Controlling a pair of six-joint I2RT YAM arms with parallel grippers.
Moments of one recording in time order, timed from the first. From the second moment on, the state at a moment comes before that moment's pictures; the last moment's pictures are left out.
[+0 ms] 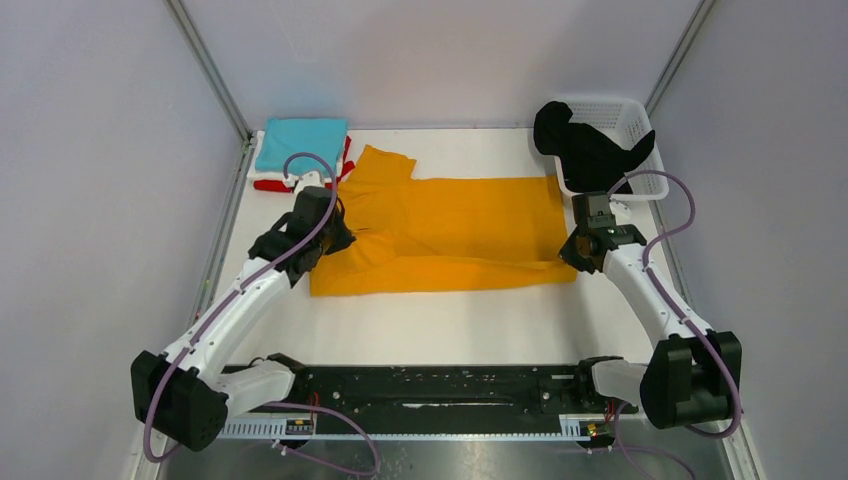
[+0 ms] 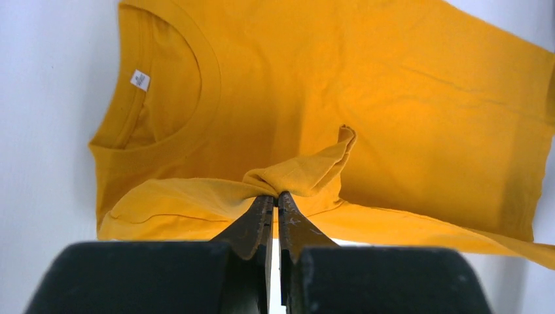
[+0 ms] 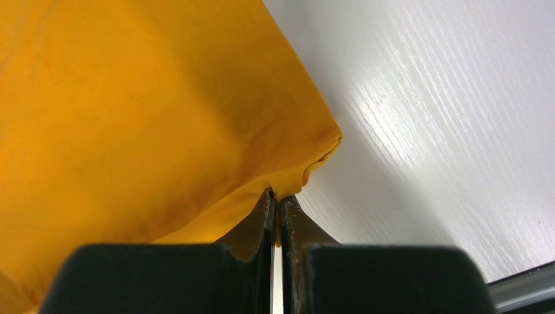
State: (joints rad) left arm -0.43 1.09 0.95 -0.59 -0.25 -0.68; right arm 0.13 1.21 0.86 -0.73 0.25 0.72
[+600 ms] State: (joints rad) left arm -0.31 1.54 1.13 -0.48 -0.24 -0.57; right arm 0.08 1.57 1.05 -0.64 0.24 0.72
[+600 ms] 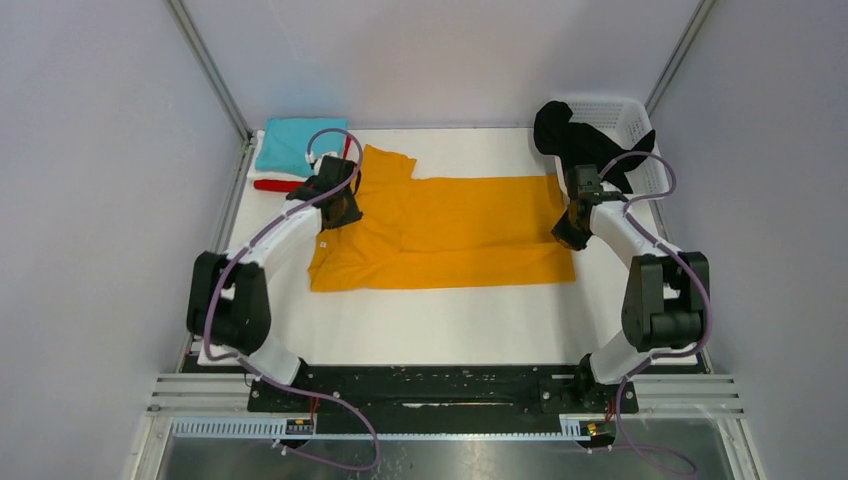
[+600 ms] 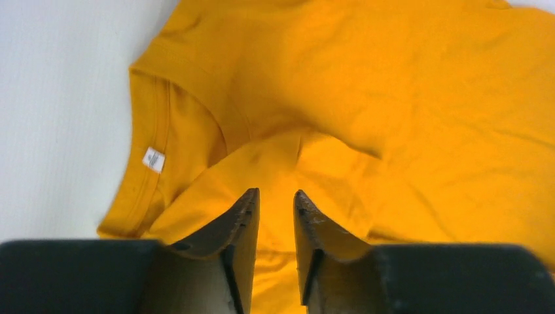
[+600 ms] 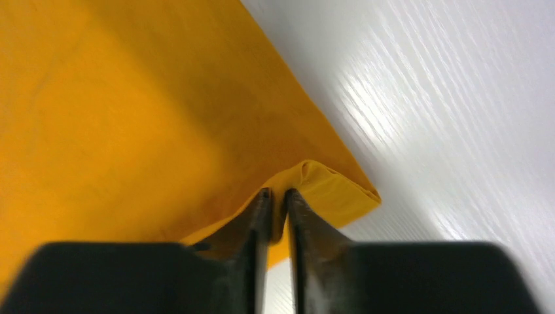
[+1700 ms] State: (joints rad) left arm -0.28 1.59 0.84 -0.23 0.13 -0.72; right arm 0.36 1.56 0.82 -0.35 -0.02 0.70
